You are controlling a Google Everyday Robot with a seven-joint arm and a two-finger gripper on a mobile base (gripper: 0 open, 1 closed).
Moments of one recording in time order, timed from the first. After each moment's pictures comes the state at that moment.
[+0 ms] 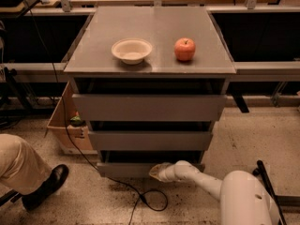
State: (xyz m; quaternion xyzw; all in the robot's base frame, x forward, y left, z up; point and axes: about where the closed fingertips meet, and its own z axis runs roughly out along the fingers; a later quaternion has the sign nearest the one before) arm 0.667 -0.027 0.173 -0.56 0.73 0.14 0.36
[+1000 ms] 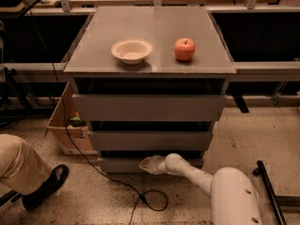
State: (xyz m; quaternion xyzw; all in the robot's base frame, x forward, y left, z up) arm 0.702 0.026 0.198 -0.58 0.69 0.15 0.40
